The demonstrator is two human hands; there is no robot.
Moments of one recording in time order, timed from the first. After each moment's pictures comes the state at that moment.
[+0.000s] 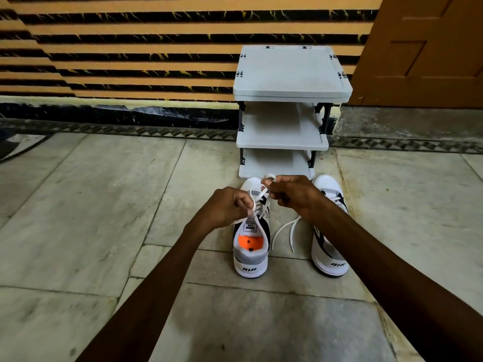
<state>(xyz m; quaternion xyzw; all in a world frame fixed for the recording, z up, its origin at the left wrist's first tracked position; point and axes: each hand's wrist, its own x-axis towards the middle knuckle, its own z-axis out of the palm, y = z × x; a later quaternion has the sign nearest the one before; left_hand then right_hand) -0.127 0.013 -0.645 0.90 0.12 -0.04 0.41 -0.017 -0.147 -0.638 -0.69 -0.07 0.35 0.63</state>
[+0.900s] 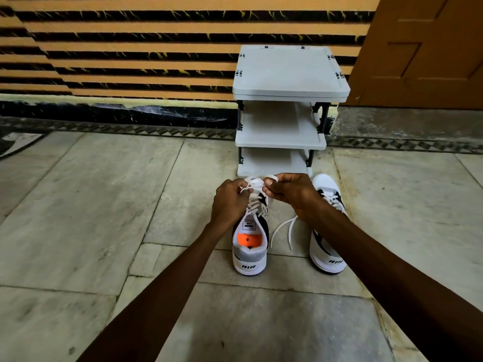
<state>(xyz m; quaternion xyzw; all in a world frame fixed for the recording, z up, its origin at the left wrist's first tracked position) -0.103 -0.005 -0.677 0.88 0.26 0.12 0.38 -0.026 -0.145 -0.640 -0.64 -0.05 0.30 0.71</state>
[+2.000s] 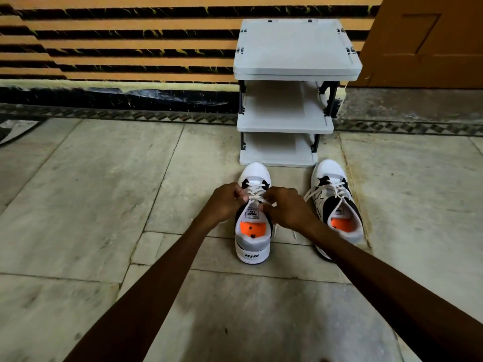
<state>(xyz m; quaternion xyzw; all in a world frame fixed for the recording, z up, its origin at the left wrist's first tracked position) -0.122 0.016 -0.695 0.88 0.23 -0.03 0.42 -0.058 -0.148 -0.673 -0.90 -0.27 0.21 0.26</state>
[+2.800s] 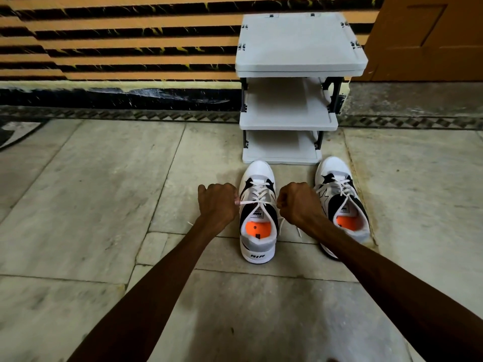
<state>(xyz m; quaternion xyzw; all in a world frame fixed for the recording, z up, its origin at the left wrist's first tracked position) -0.130 0.014 -0.687 0.96 0.28 -0.03 0.09 -0.047 -0.152 -0.690 -0.94 -0.24 0.13 0.19</state>
